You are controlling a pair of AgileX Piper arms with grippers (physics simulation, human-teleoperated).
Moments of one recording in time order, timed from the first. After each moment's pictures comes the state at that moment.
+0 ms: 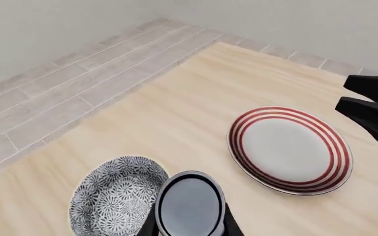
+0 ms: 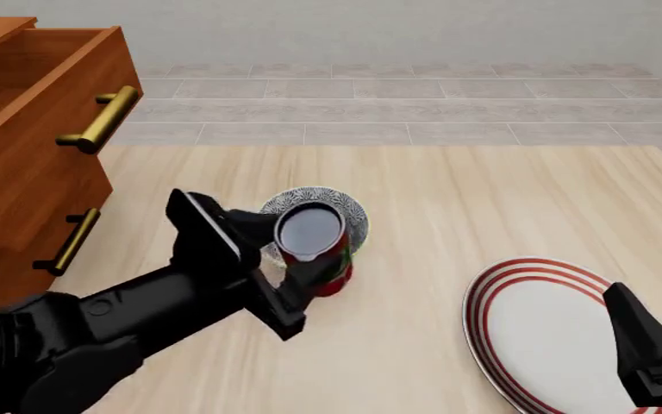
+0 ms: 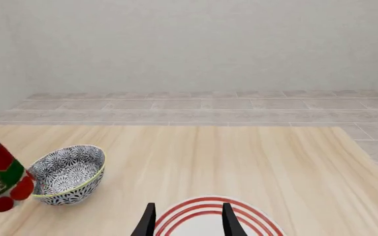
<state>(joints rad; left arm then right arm) -0.84 1.28 -0.47 -0.52 0.06 0.09 0.00 0.00 0.04 0.05</state>
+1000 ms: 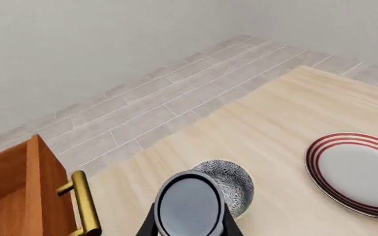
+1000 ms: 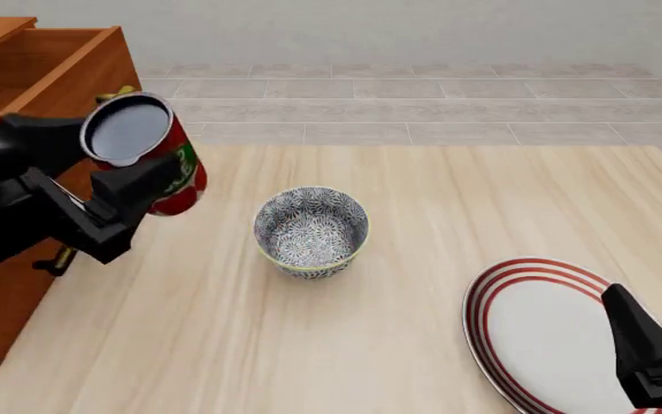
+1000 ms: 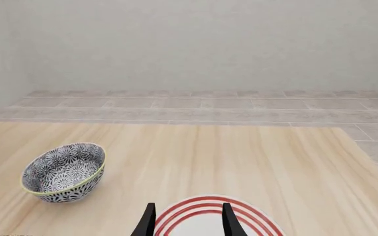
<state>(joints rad) -0.54 0.73 -0.60 0.07 0.18 0.10 0.00 0.00 0.05 0.04</state>
